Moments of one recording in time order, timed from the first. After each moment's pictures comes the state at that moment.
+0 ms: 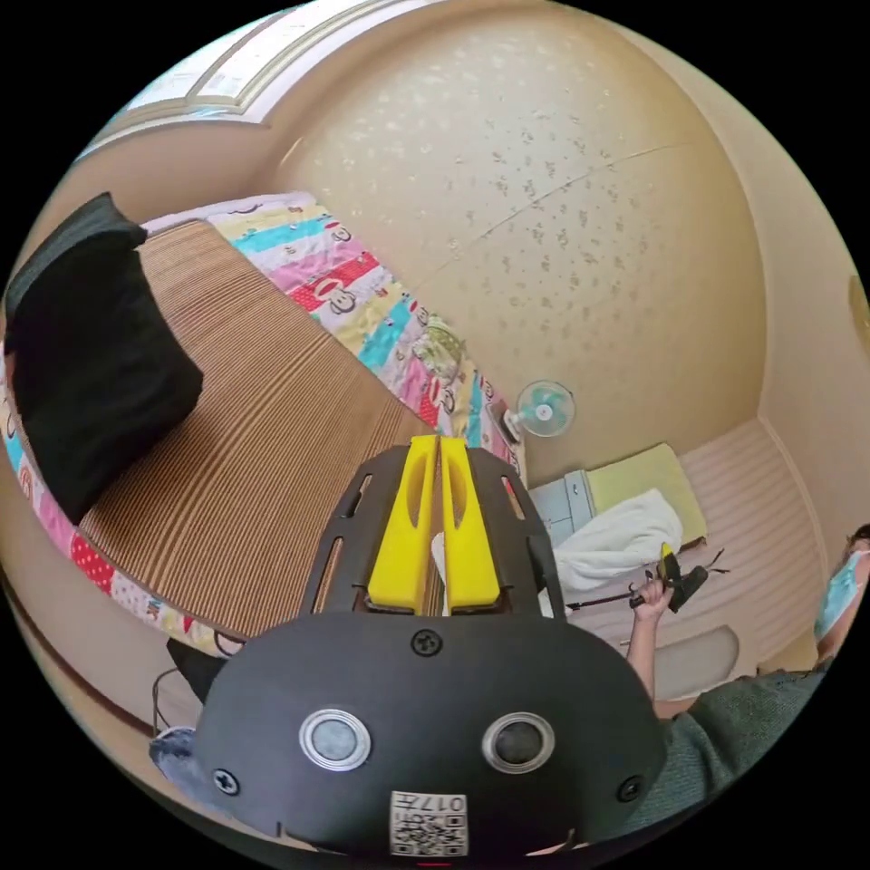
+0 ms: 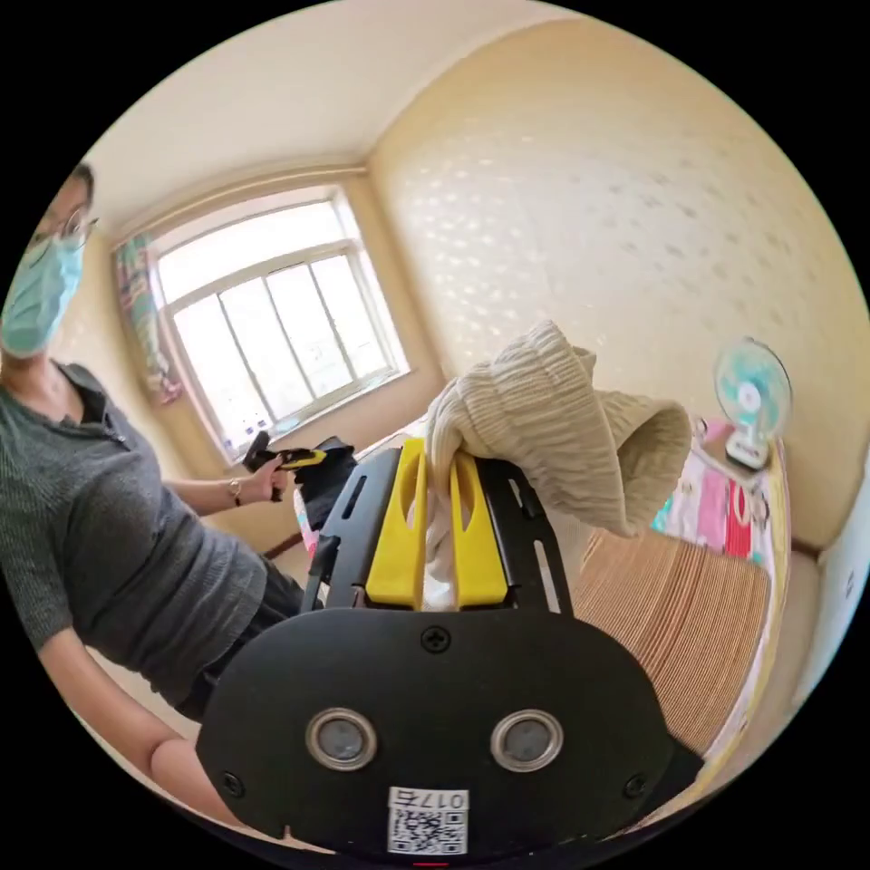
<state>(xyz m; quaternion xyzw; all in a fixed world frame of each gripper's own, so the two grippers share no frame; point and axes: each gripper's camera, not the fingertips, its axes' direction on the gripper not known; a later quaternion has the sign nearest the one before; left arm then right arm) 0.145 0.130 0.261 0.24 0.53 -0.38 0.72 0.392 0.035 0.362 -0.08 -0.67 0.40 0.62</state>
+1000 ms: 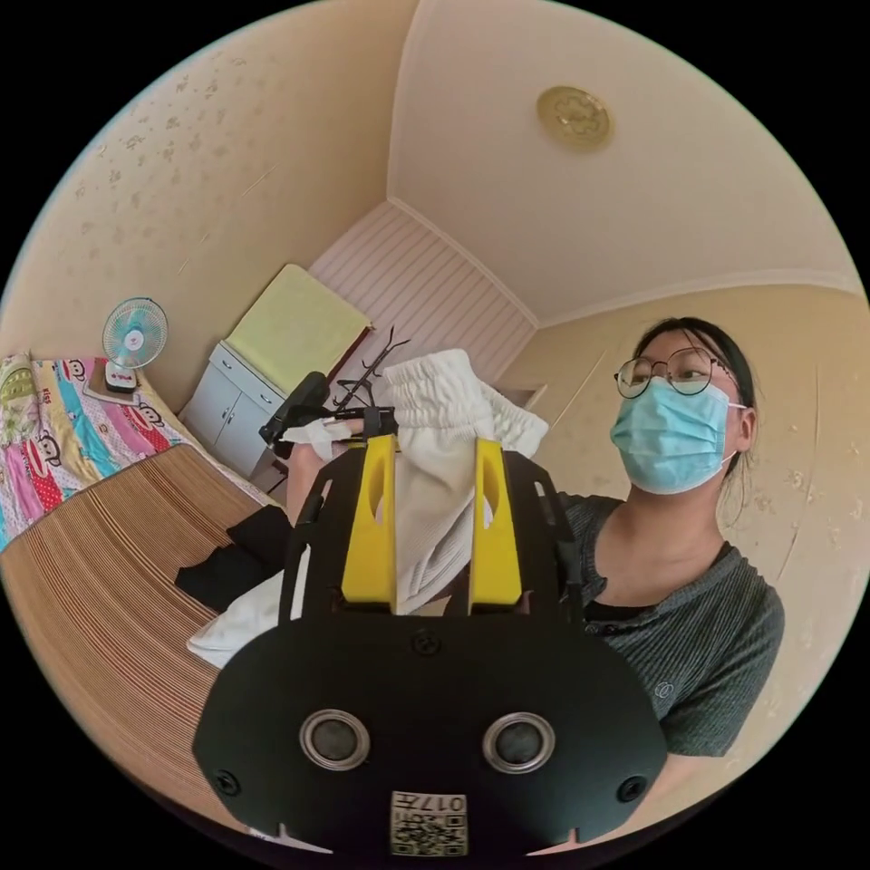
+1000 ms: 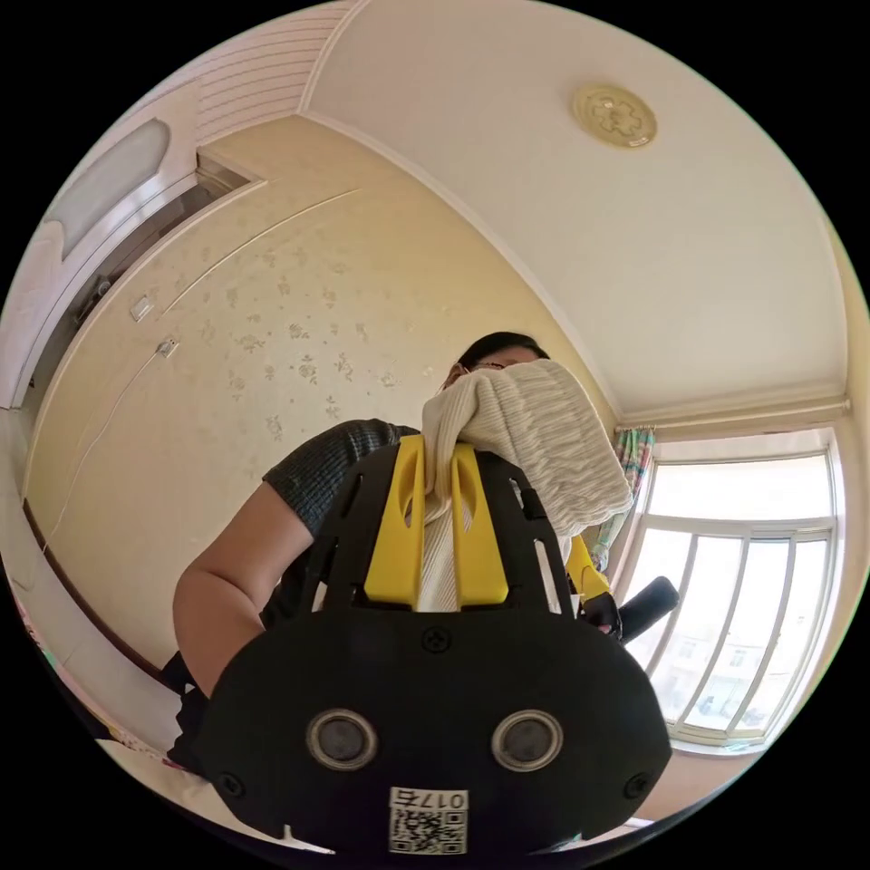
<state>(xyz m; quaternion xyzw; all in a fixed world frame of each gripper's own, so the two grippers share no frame) 0.311 0.139 0.069 0.34 0.79 0.10 0.49 0.224 -0.003 0.070 0.62 -0.67 0.40 0.09</state>
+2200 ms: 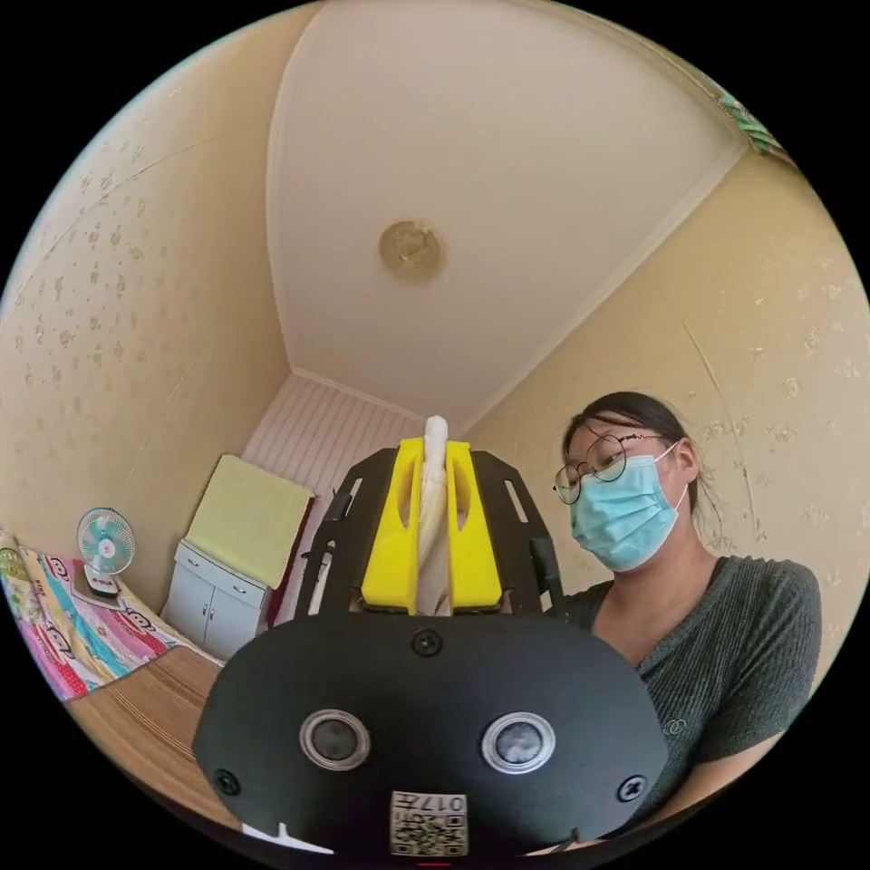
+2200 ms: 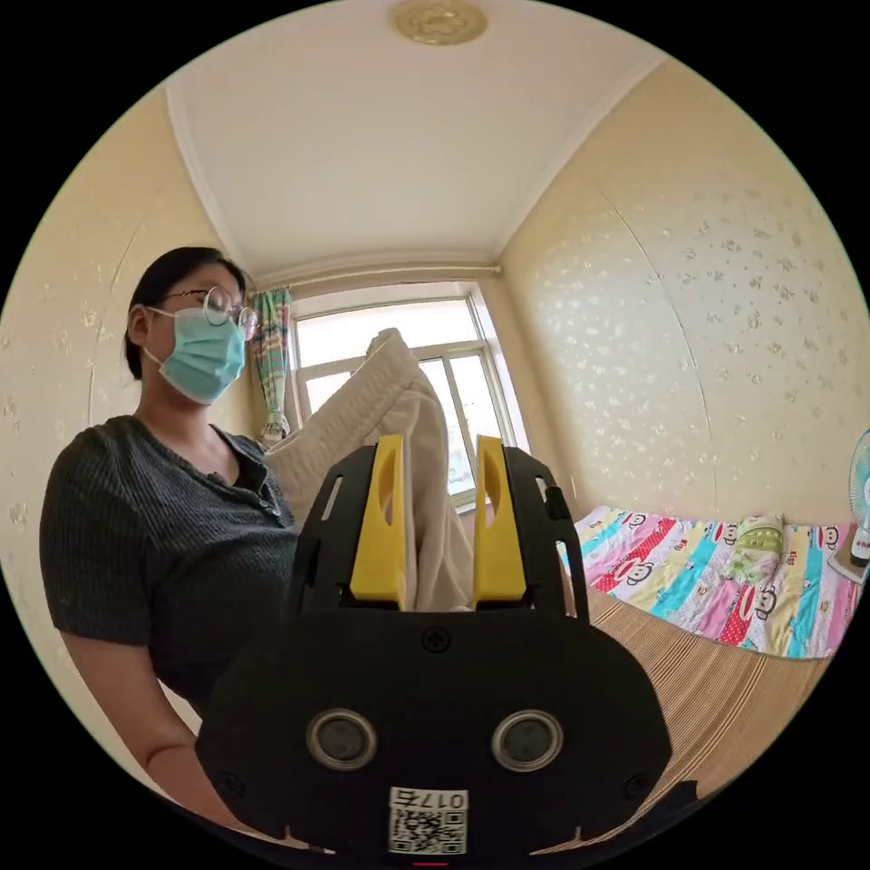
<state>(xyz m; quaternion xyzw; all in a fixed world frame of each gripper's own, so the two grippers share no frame) 0.276 0.120 -0.049 0.59 0.73 0.05 0.34 0.091 0.013 -0.208 0.08 -0.65 0.55 0.51</state>
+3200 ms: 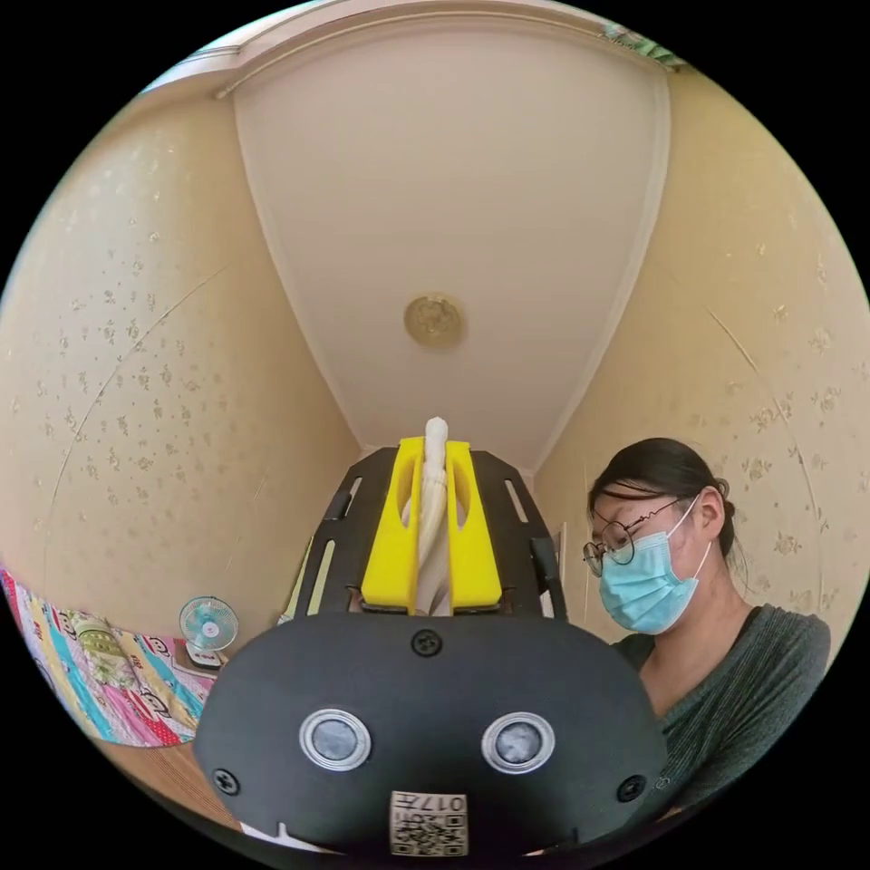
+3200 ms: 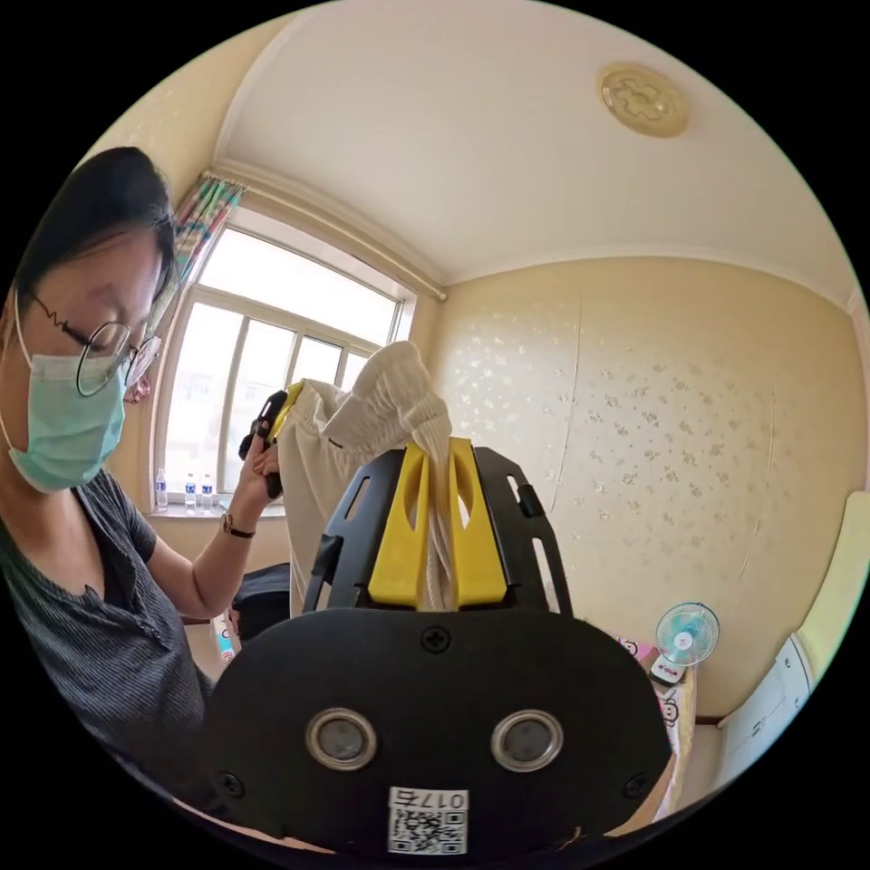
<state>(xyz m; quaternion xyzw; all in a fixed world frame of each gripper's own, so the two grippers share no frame) 0.079 0.115 -0.276 0.70 0.61 -0.07 0.37 0.257 -0.248 -0.155 0.02 -0.44 0.42 0.79</state>
